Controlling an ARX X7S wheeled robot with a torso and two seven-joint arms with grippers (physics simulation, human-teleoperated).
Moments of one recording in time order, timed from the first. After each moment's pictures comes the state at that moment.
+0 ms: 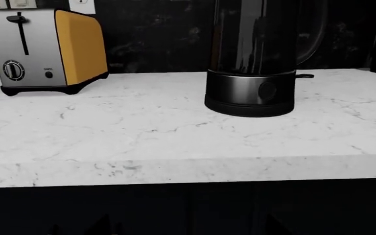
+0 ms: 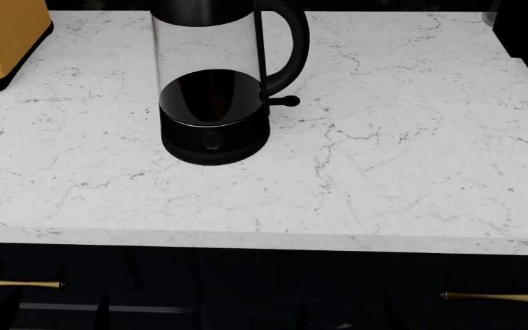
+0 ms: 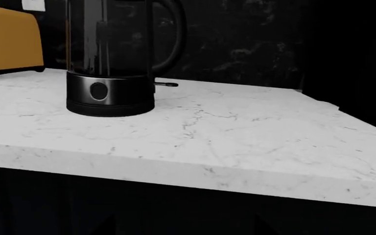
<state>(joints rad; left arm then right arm) -0.01 -0.19 0.17 0.25 -0.18 -0.22 -0.19 -0.01 0.21 -0.22 -0.24 0.13 0.15 0.18</state>
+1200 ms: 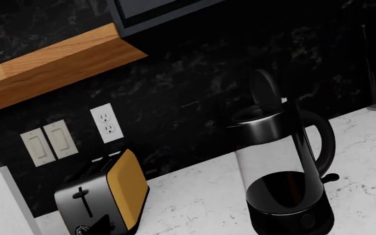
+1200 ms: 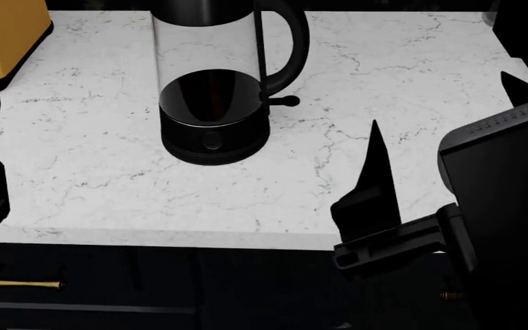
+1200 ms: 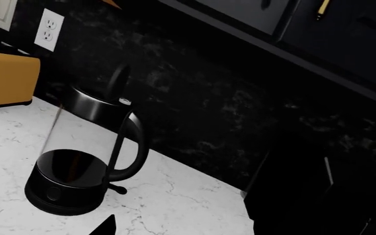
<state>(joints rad) -0.91 -0.53 -0.07 0.85 -1.01 -1.53 -0.53 0.97 0.72 0.09 -0.85 1.47 1.49 0.78</state>
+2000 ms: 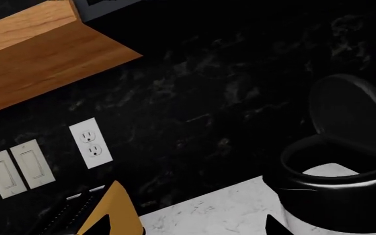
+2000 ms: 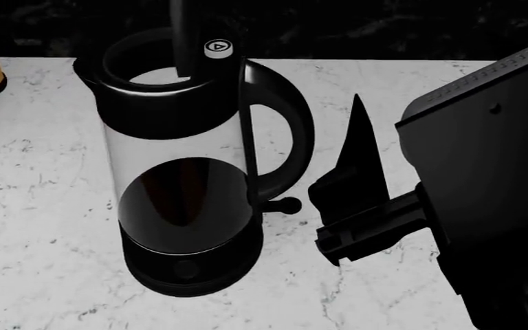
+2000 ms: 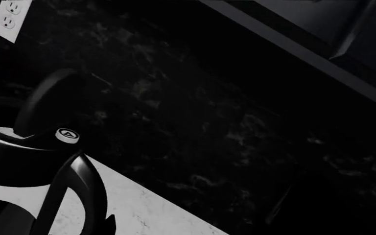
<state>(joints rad) -0.99 -0.66 -0.04 0.79 -1.35 -1.45 -0.79 1.18 0.78 -0.12 -0.79 1.63 1.45 0.93</state>
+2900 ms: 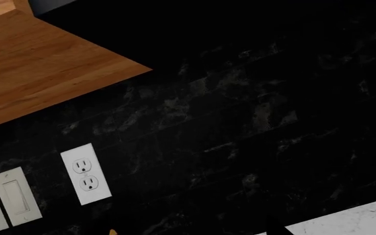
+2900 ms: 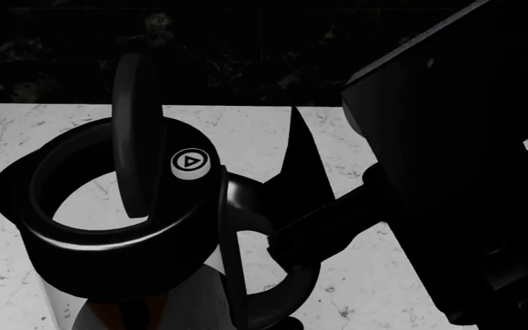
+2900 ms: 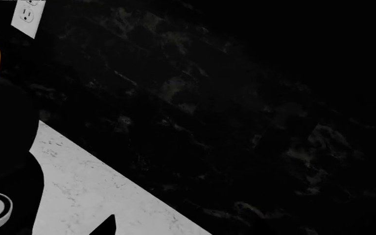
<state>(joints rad) -1.11 -0.75 -0.03 0.75 -1.59 -1.41 -0.98 1.31 0.75 -0.25 -0.67 1.75 1.40 0.91</state>
